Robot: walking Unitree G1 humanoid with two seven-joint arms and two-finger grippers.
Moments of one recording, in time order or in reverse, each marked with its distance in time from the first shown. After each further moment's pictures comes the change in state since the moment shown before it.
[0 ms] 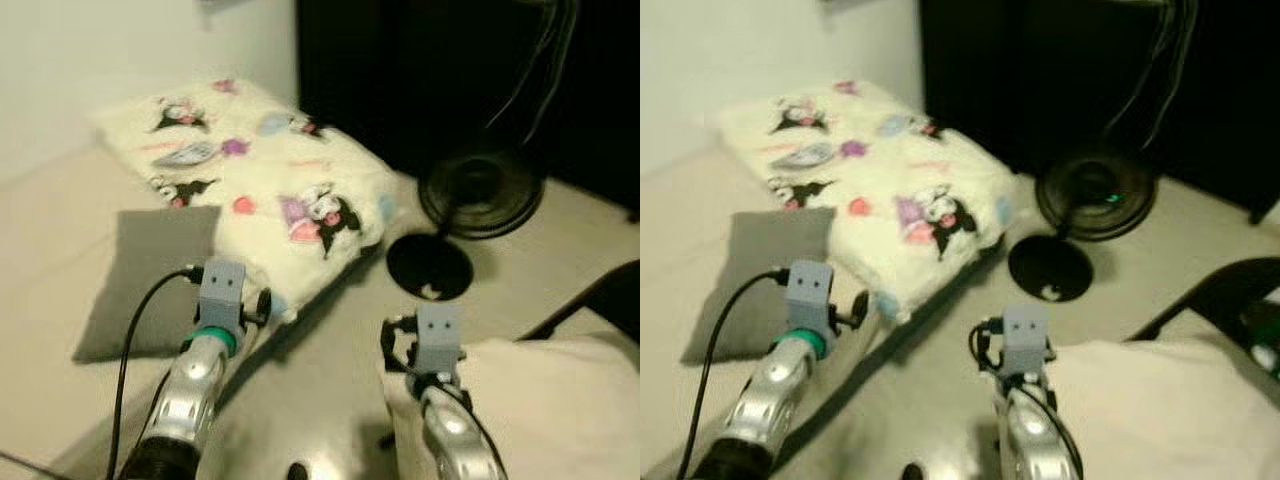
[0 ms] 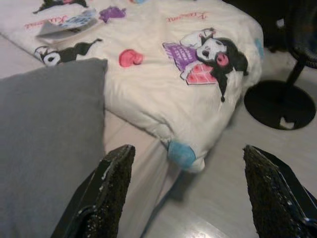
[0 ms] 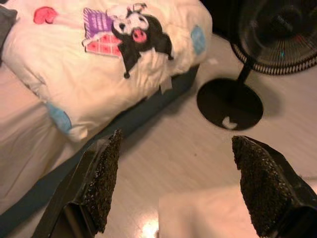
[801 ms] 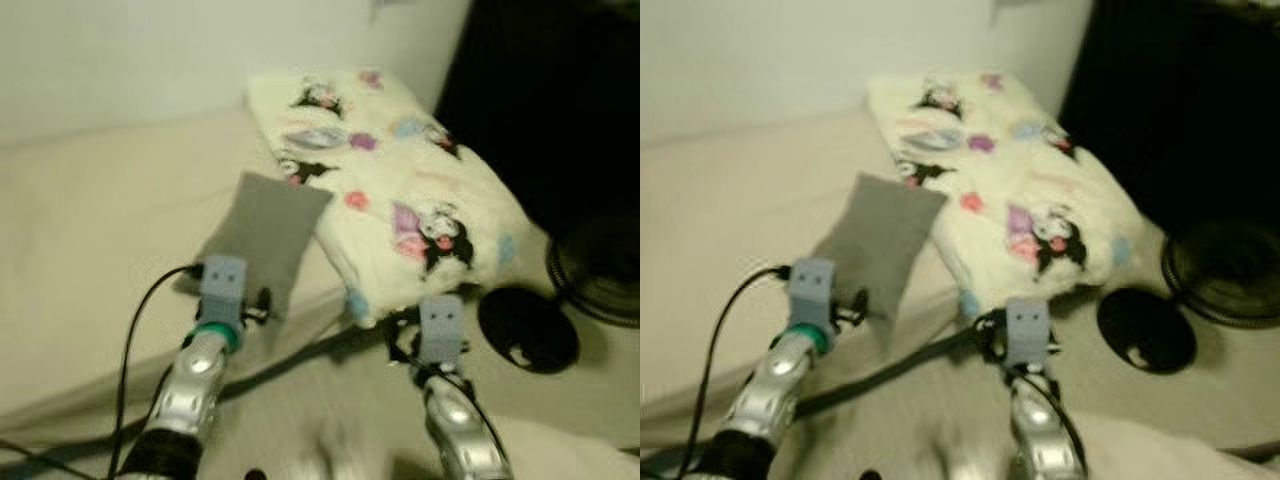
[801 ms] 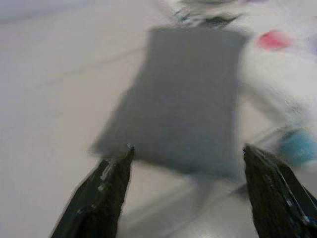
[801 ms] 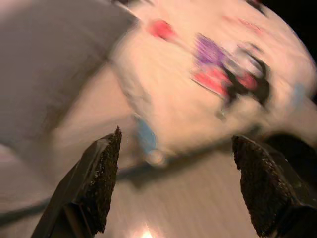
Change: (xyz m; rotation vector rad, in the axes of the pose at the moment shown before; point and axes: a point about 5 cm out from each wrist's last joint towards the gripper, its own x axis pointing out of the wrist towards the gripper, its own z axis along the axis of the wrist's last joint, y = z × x) left arm 0.003 0.010 0.007 0.032 0.002 0.052; right arm 0.014 0.001 0.018 -0.009 -0.048 -0.005
